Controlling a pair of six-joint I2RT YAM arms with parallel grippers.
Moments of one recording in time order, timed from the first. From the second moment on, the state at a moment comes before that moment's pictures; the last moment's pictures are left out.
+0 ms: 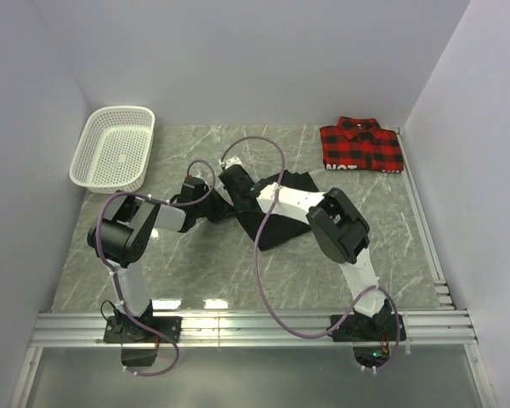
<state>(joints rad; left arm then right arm) -0.37 1.88 0.79 0.44 0.34 -0.99 0.81 2.16 1.59 -0.32 0.37 0.19</state>
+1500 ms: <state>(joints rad) -0.36 1.59 0.72 0.16 0.21 -1.00 0.67 1.56 1.22 -0.29 0.15 0.41</state>
